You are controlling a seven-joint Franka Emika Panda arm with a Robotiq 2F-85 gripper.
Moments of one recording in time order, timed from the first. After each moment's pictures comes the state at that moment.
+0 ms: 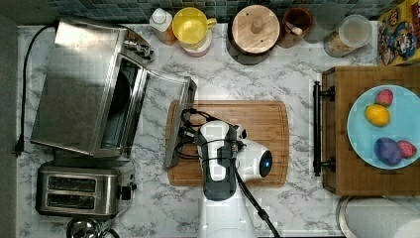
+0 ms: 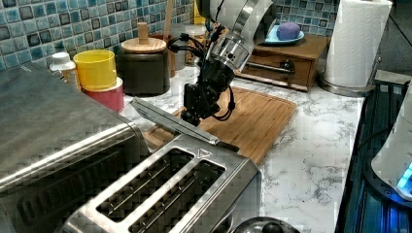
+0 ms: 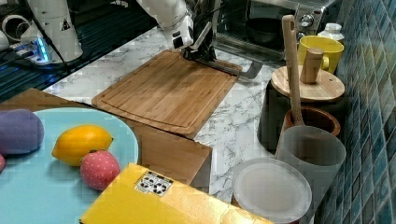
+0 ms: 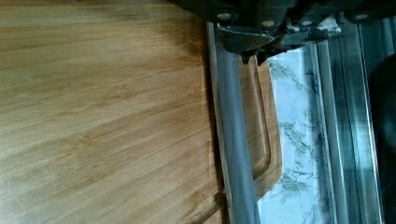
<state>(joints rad) 0.02 0.26 0.03 -2.46 1.48 0.87 -1.68</state>
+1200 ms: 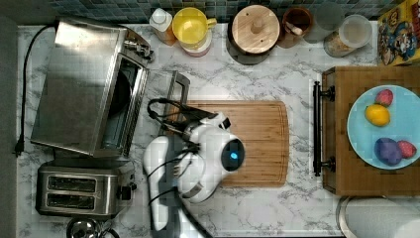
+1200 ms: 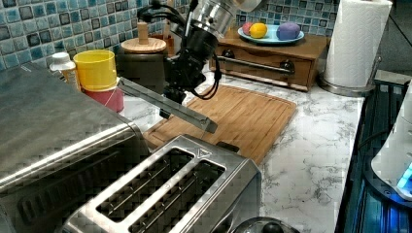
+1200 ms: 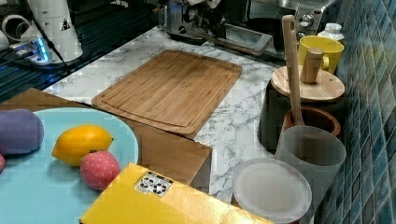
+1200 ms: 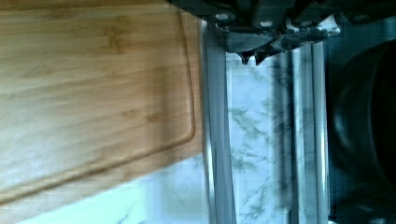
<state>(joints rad) 0.06 0.08 0.16 -2.44 0.98 1.07 -1.12</state>
